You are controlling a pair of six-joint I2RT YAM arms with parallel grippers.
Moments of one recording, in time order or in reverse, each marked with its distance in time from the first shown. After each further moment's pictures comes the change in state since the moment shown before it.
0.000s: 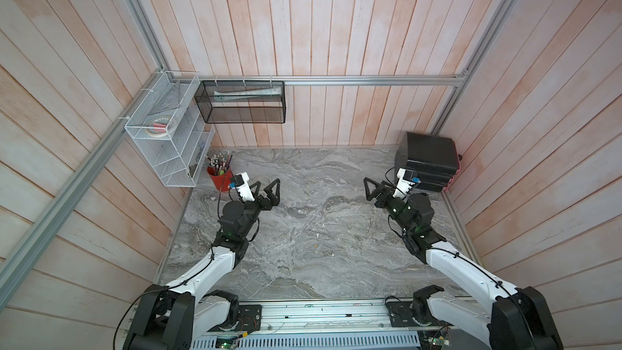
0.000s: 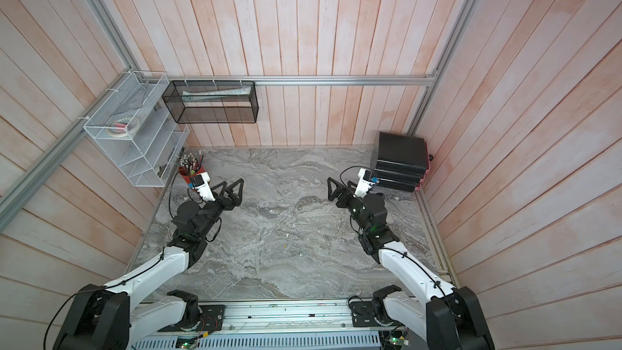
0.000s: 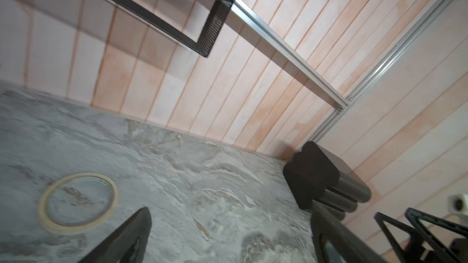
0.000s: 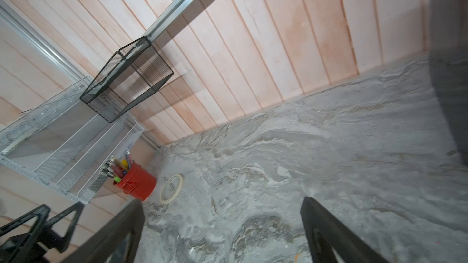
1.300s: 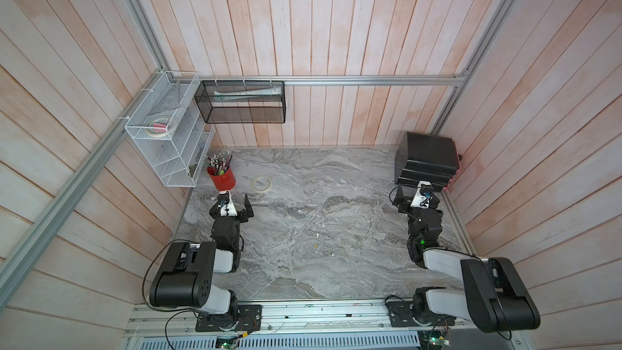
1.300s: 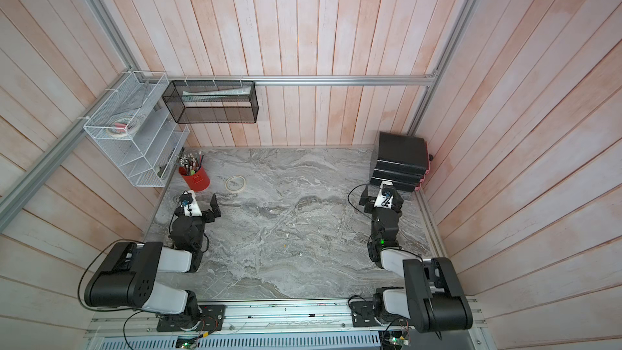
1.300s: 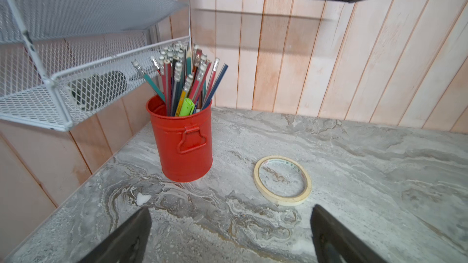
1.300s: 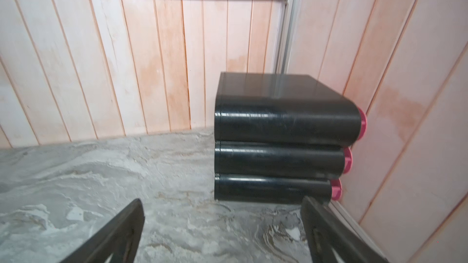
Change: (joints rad) left arm 0.290 0.296 -0.233 0.477 -0.302 0.552; right arm -0.285 0.160 -0.228 0.500 0.322 -0.637
